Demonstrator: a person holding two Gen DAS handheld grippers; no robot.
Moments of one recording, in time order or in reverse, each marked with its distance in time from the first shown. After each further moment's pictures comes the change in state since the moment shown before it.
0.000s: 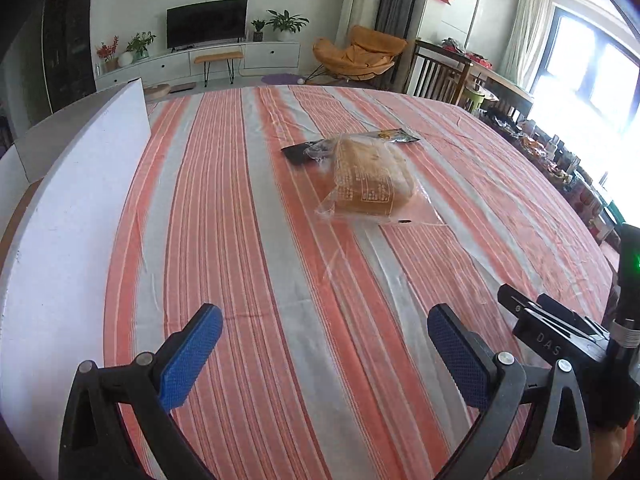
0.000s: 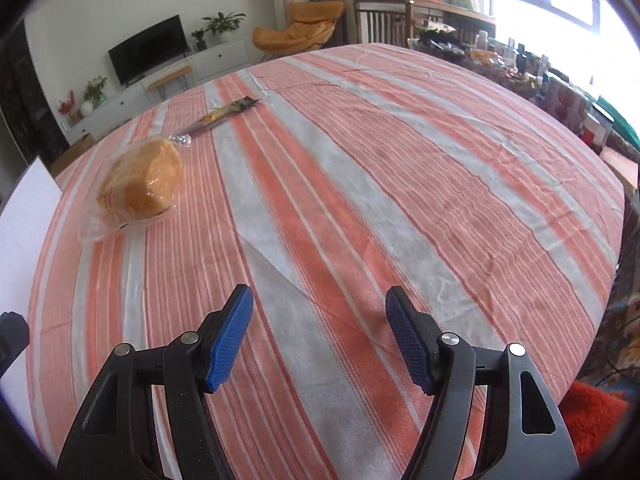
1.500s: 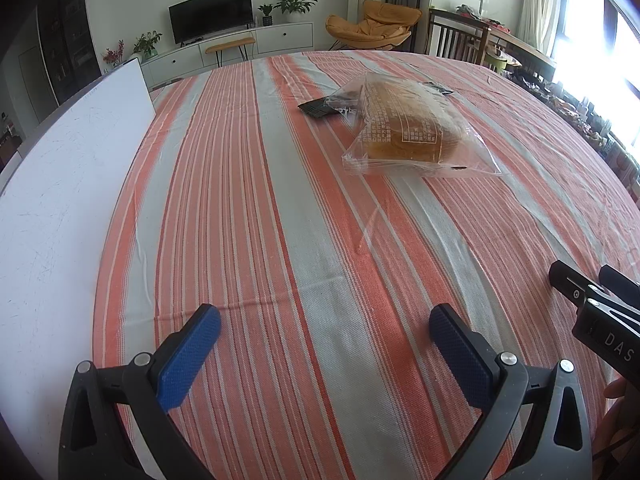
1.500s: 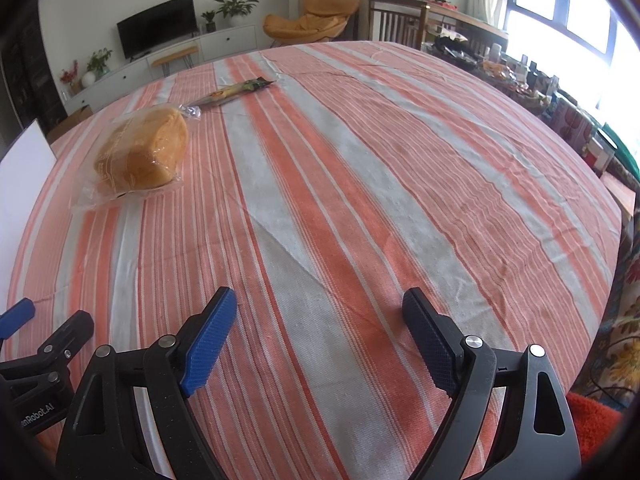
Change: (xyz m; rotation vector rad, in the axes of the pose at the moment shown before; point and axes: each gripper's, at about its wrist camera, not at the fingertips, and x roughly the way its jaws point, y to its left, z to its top) left arm 0.036 -0.001 -0.014 0.058 0.064 0.105; right arm 0.008 0.014 -0.006 -0.075 0.036 -0.029
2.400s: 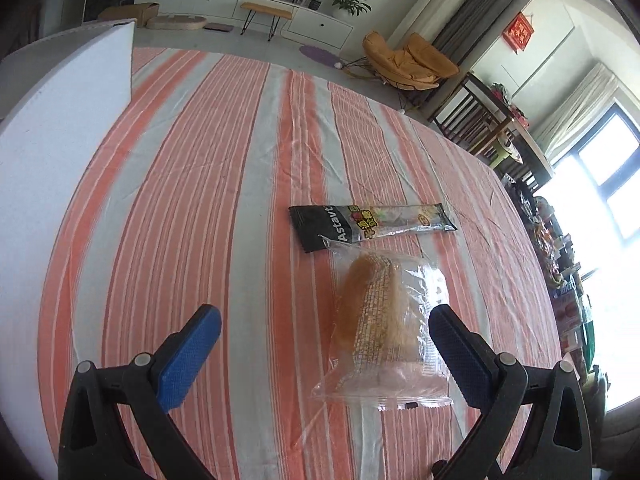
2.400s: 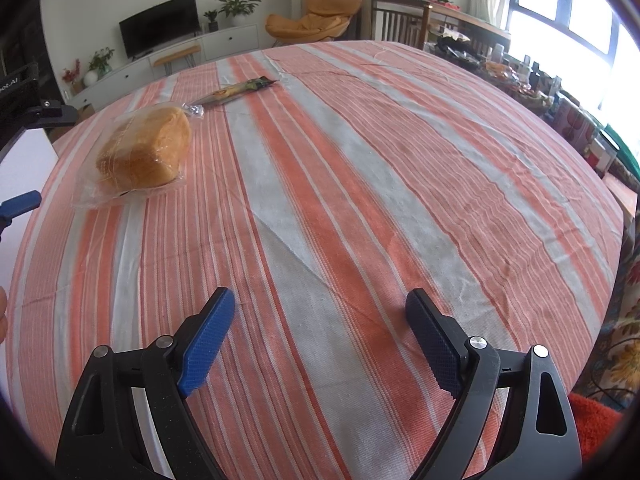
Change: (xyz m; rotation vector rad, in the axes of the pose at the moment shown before) left arm 0.043 0.038 0.125 -0.360 0.059 -0.272; right arm 0.000 0.002 0.000 -0.004 0.002 0.003
